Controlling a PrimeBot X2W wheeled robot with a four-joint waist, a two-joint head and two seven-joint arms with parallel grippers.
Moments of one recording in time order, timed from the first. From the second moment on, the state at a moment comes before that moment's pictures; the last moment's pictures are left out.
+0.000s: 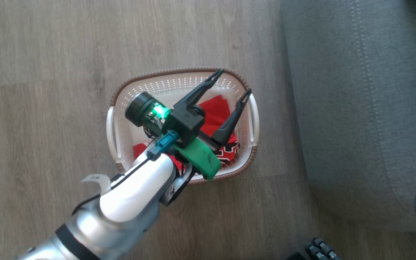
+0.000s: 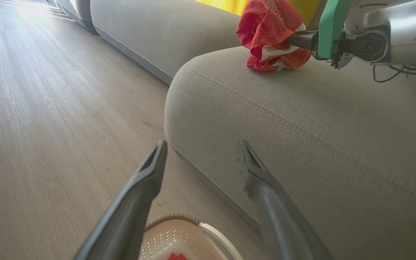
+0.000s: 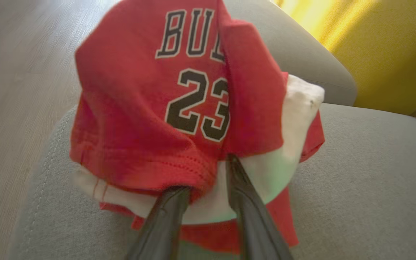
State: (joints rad) left arm -0.80 0.16 -0.93 0.30 -0.41 0.11 -0.12; right arm -1.12 -0.27 -0.50 1.10 -0.42 0.13 -0.25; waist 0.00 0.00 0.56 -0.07
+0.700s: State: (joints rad) left arm -0.73 0.20 -0.88 0.31 -0.49 0.15 -0.16; right arm -0.84 -0.26 -0.17 0.84 -0.10 0.13 -0.25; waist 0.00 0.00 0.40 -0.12
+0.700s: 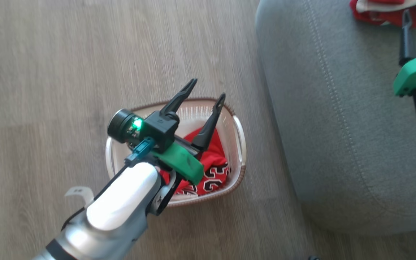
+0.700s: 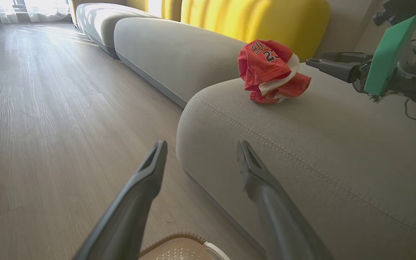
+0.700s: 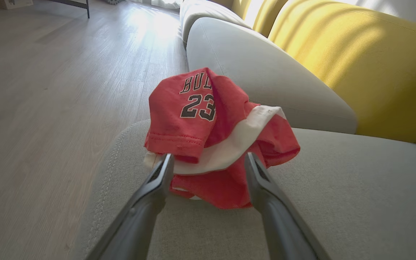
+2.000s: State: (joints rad) left arm -0.06 0.35 -0.49 0.17 -0.60 0.37 -0.25; right arm -0.20 -0.06 0.08 0.38 0.17 0.13 -0.25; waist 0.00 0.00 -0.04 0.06
